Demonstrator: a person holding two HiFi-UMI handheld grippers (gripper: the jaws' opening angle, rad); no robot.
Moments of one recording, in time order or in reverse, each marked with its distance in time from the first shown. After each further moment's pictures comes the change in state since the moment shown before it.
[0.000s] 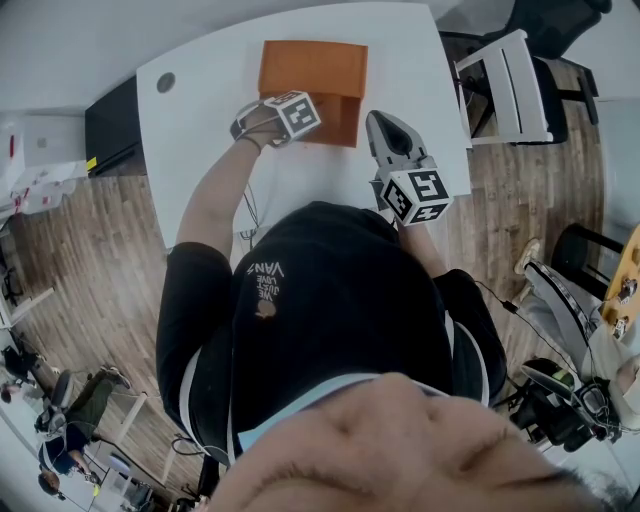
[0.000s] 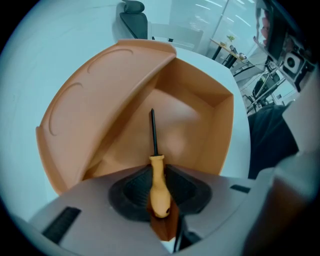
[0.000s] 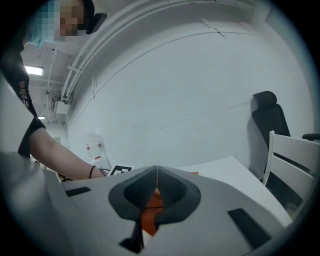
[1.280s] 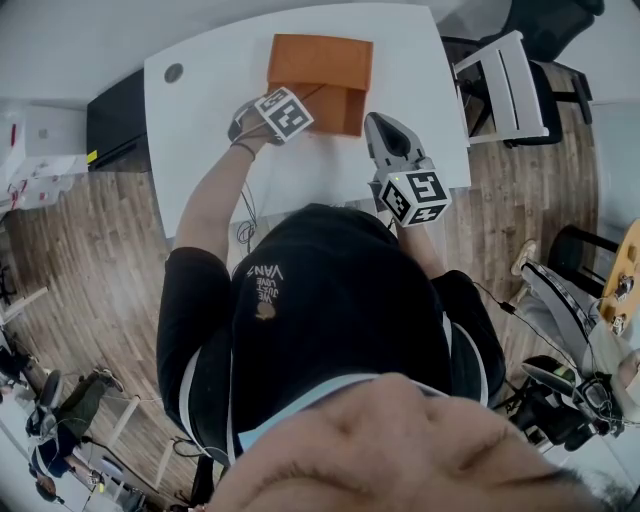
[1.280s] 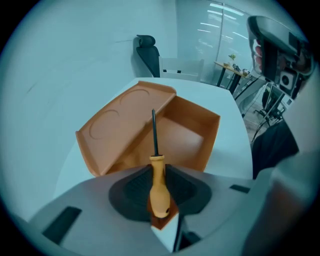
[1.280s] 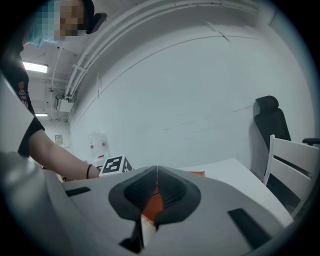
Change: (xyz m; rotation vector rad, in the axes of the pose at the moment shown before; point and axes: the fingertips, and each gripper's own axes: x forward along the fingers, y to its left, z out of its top) left arm -0.051 0.001 0.001 -0.083 -0.290 0.160; right arm -0.021 0.041 -0.001 -0.033 -0.008 0.012
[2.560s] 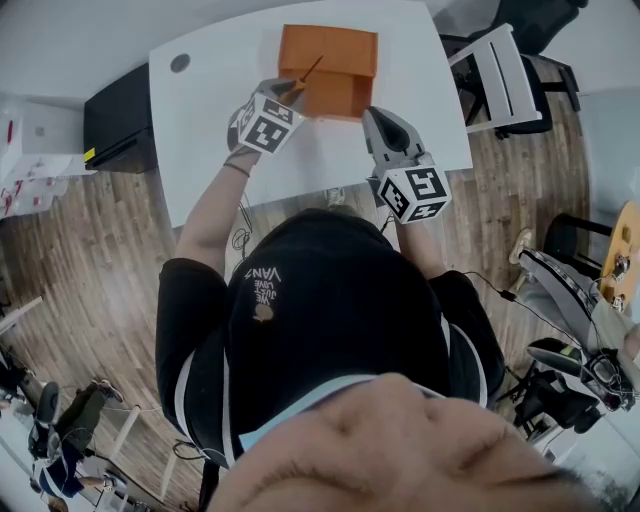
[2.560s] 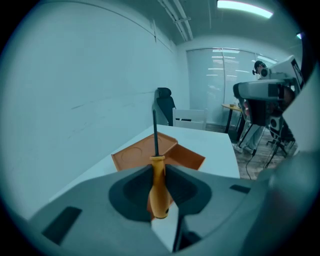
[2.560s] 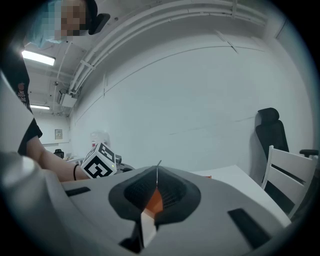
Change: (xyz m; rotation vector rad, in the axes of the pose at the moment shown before) left arm -0.119 -0.001 0.006 -0.163 -0.502 0.159; right arm -0.017 0.069 0.012 -0.072 -0.034 -0.022
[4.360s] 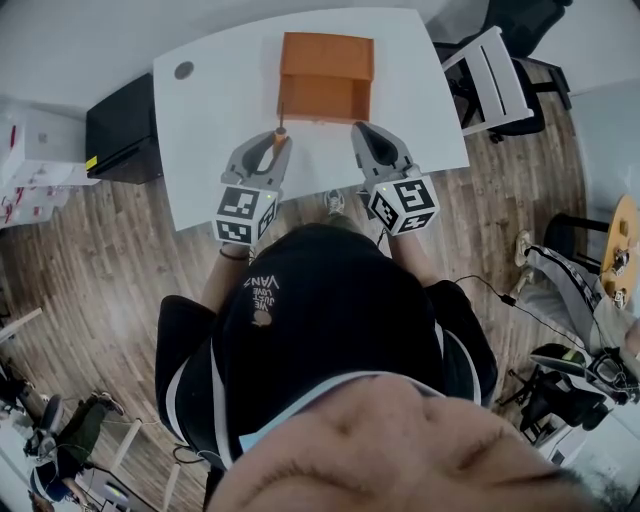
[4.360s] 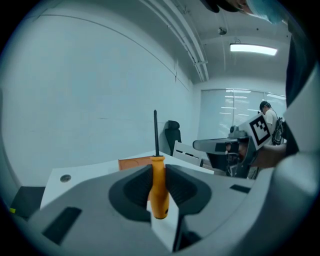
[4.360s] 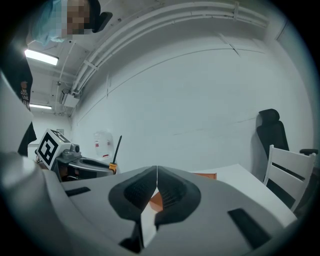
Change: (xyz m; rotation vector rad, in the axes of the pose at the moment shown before) left arm -0.150 -0.059 0.003 -0.263 -0.355 0.066; right arm -0.021 0.033 -0.008 -0.007 -0.012 0.013
